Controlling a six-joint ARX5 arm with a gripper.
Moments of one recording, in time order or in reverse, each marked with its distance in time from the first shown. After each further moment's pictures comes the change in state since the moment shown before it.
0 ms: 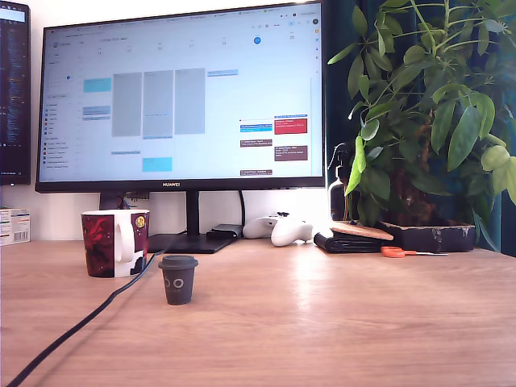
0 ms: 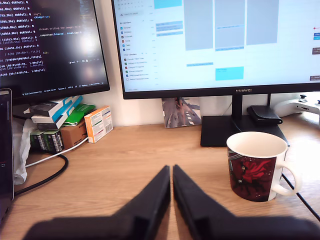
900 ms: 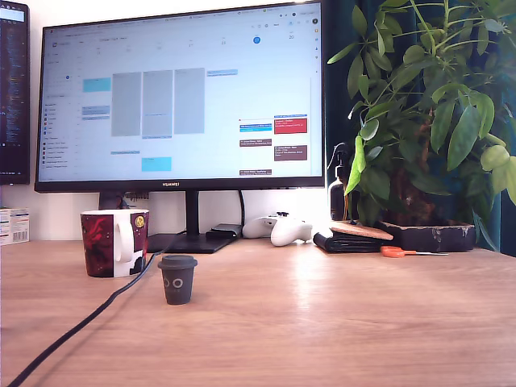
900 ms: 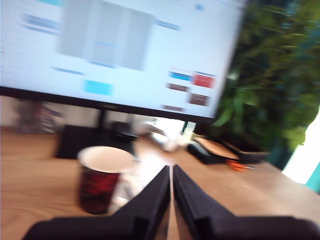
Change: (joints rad) arm -0.055 0.003 -0.011 0.103 0.507 -0.369
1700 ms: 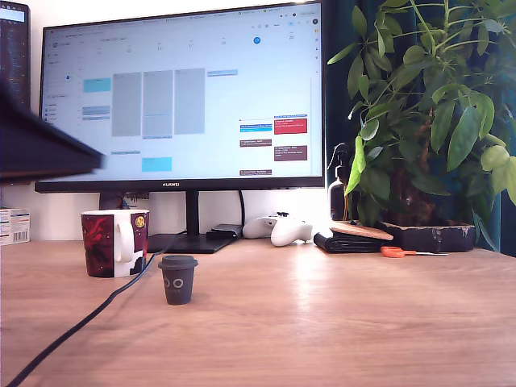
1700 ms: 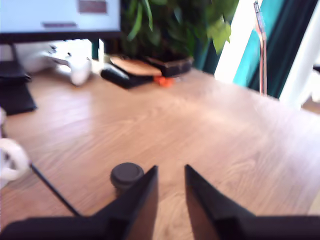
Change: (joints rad) arm -0.441 0.877 0.127 0.431 -0.150 0.285
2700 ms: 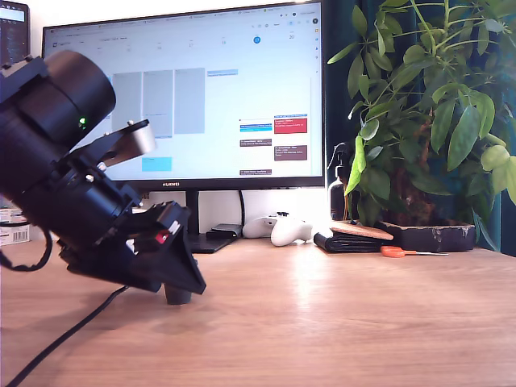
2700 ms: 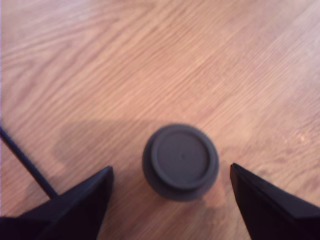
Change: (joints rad) arm -0.042 0.731 0.483 -0.273 -0.142 0.082
